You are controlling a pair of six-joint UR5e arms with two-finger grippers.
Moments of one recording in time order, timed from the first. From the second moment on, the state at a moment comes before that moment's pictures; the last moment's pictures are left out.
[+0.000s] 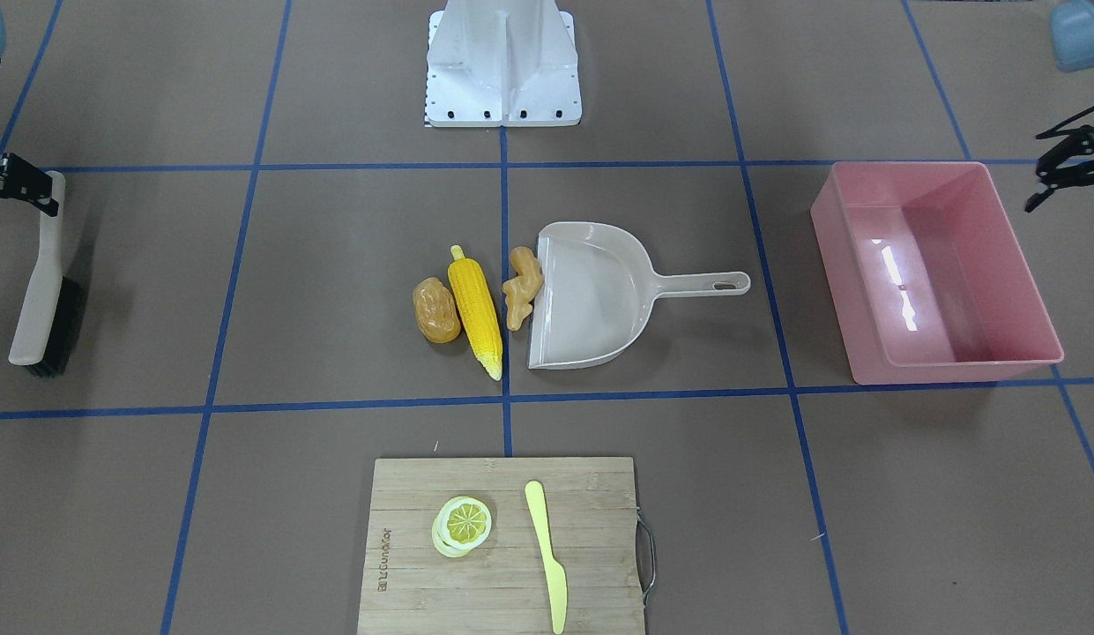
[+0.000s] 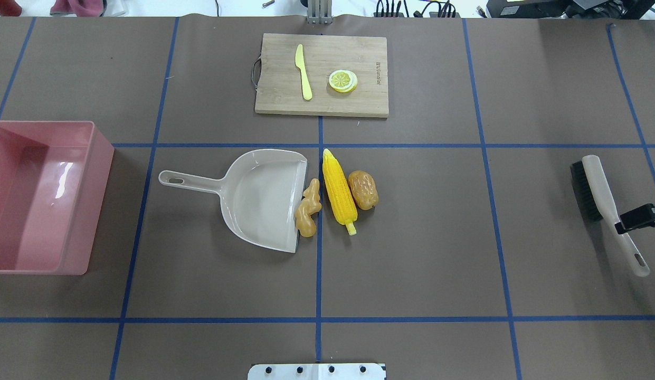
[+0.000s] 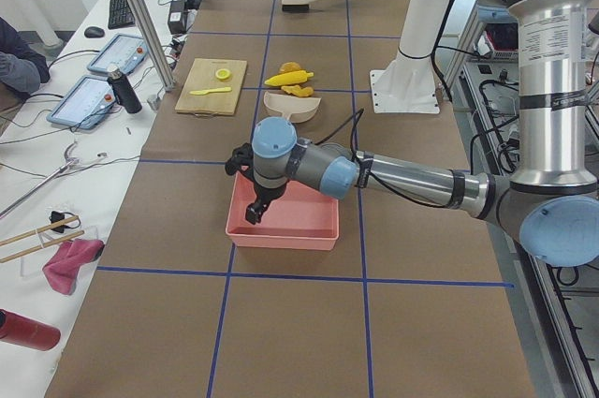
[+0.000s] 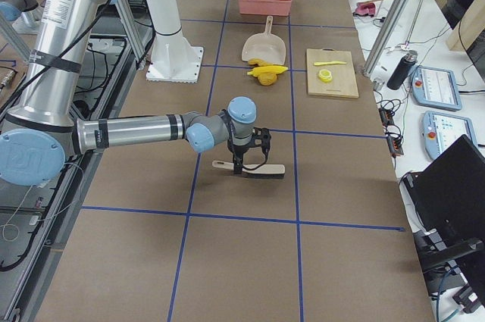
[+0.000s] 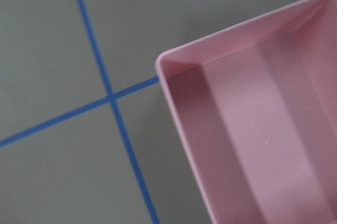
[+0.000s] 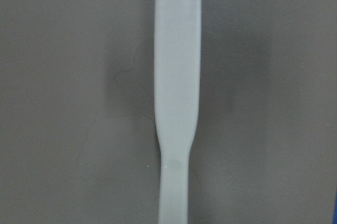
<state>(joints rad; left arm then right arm) -1.29 -1.51 -1.87 -1.89 -2.39 0.19 1.04 -1.85 1.91 -1.21 2.28 0.58</state>
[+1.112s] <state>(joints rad) -0.84 -1.84 -1.90 -1.93 -2.26 0.37 0.95 -1.85 1.85 -1.20 2.24 0.66</state>
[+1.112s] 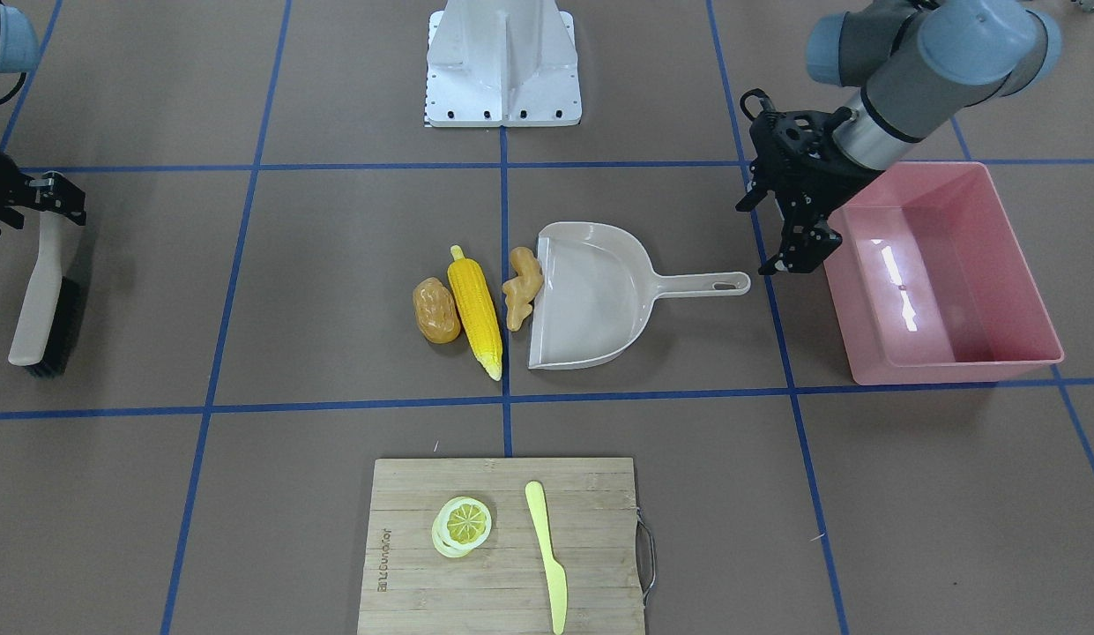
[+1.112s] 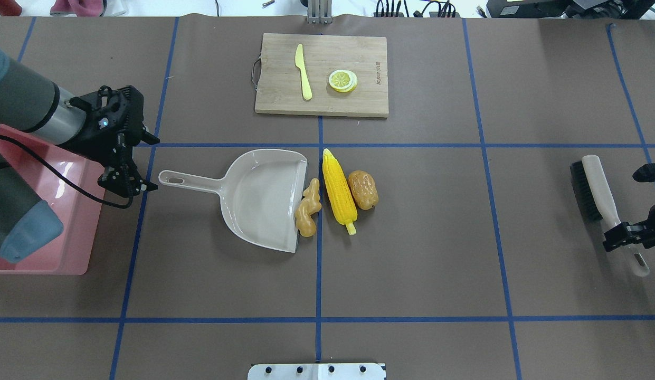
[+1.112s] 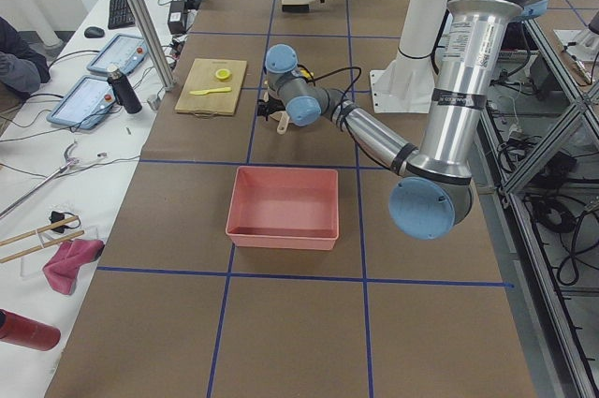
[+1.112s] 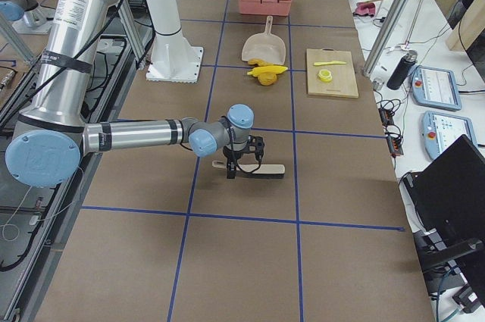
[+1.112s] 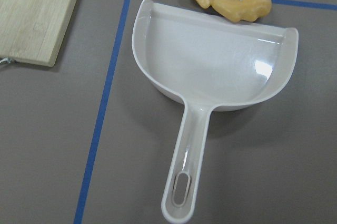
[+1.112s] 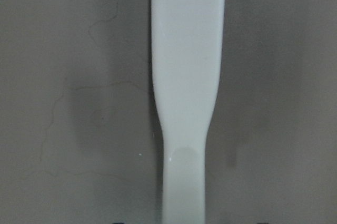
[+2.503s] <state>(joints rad) -0.78 -1.94 -1.73 -1.94 -2.25 0.50 1.01 -1.69 2.08 -1.53 2.24 0.66</state>
